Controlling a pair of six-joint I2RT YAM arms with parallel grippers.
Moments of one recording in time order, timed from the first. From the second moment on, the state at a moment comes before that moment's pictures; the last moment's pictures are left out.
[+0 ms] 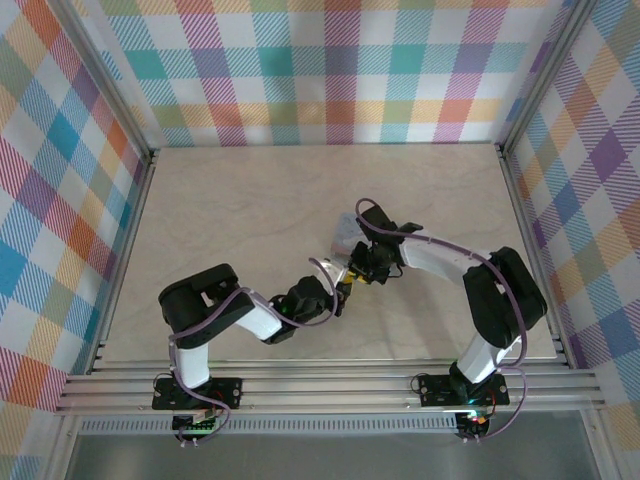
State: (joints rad) left arm -0.98 1.86 0.55 0.98 -0.12 -0.30; right arm 0.61 1.67 1.04 -0.56 -0.25 1.09
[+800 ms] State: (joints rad) left arm -0.73 1.98 0.48 1.27 0.34 -1.05; right arm 0.62 1.65 1.01 -0.46 -0.27 1.15
